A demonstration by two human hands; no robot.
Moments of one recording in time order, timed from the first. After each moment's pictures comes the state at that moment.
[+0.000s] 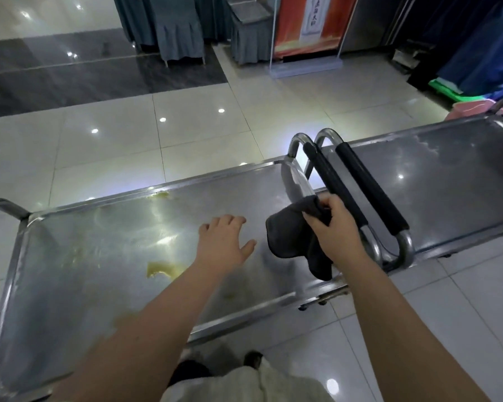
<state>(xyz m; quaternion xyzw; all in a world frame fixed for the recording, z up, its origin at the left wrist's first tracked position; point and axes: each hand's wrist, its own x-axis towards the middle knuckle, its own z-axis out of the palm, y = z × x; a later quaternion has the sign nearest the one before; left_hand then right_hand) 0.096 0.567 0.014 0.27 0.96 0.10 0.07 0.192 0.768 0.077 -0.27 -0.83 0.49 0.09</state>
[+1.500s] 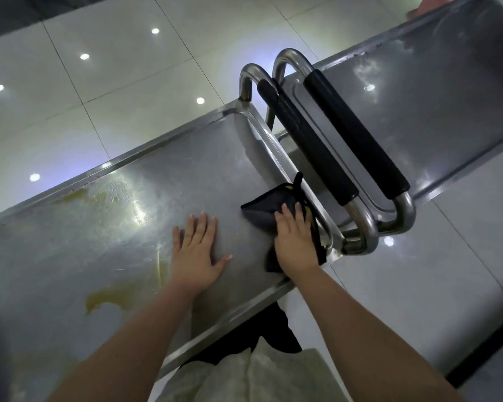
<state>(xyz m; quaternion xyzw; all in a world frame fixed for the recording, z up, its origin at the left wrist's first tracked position) 0.065 0.594 -0.134 0.36 0.91 0.01 0.19 0.181 0.791 -0.132 -0.25 -0.96 0.11 -0.12</state>
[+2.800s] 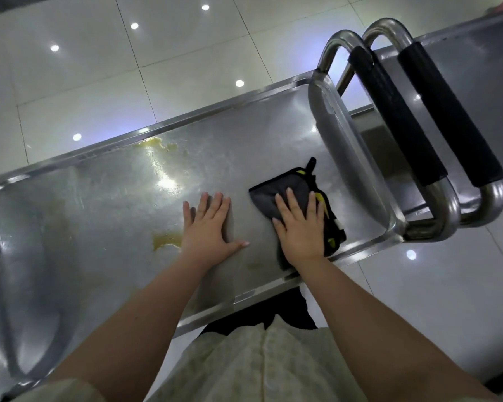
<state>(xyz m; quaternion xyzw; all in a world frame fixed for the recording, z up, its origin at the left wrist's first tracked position) 0.052 0.490 -0.127 0.29 0.93 0.00 0.20 0.155 0.680 -0.156 -0.20 -0.97 0.09 -0.10</state>
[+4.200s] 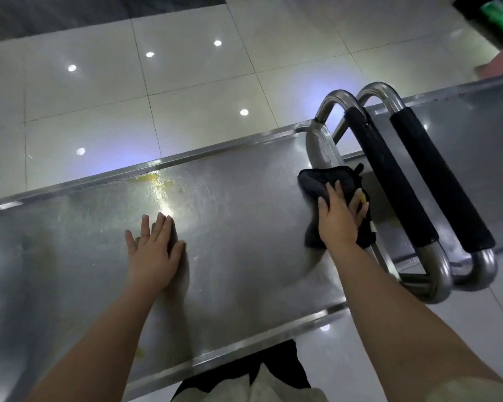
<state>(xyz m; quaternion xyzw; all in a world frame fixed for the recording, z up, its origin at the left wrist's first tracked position) -0.004 0.445 -0.128 0.15 0.98 0.03 0.16 0.078 0.817 -0.143 -0.37 -0.92 0.14 -0.05</state>
